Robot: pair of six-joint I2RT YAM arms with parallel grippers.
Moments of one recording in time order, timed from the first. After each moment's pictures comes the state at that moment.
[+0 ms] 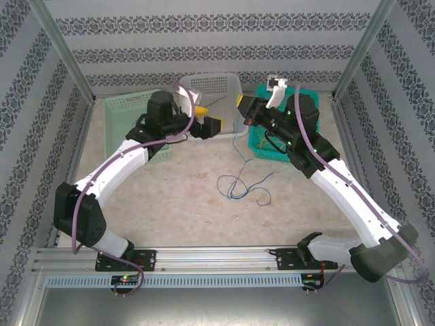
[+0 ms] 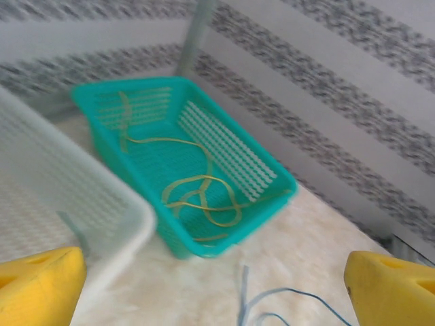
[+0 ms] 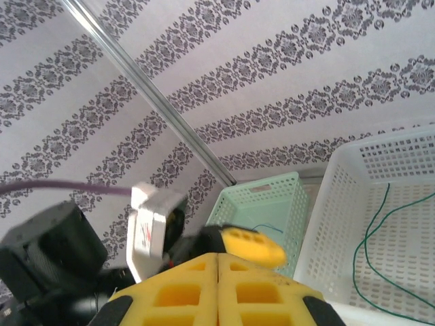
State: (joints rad) left arm -0.43 1.53 1.27 -0.05 0.61 -0.22; right arm 0.51 1.22 1.30 -0.14 -0.21 0.64
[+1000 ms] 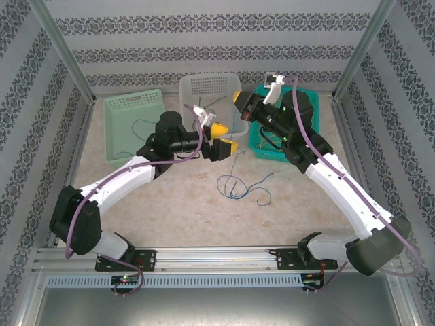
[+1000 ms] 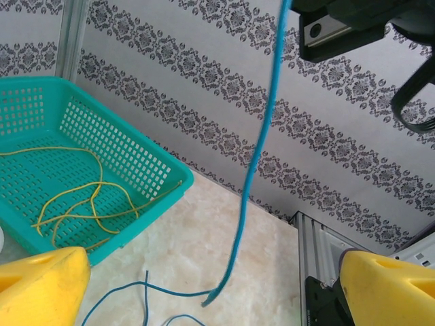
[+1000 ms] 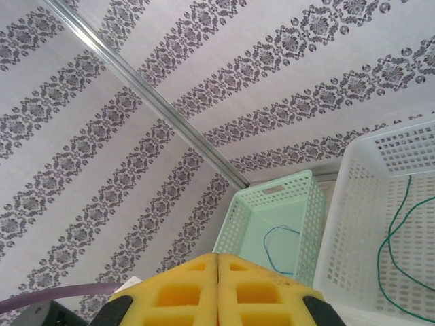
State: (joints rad) left arm -0.55 1.47 1.08 0.26 0.74 -0.33; right arm 0.50 1.27 1.30 -0.07 -0.25 0.73
